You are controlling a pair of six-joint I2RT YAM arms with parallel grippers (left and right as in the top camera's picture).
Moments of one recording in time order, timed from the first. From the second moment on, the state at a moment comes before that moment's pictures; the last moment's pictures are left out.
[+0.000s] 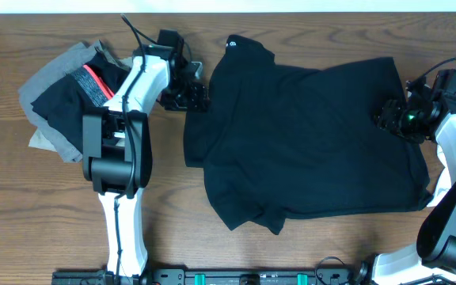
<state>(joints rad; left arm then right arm) -0.16 2.27 1.77 -0.99 0.31 0.04 -0.34 1.72 1.17 -0.67 -0.32 0.10</state>
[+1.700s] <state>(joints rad) -0.22 2.11 1.66 -0.96 0.31 -0.08 -0.32 1.92 1.17 -0.54 -0.11 0.17</state>
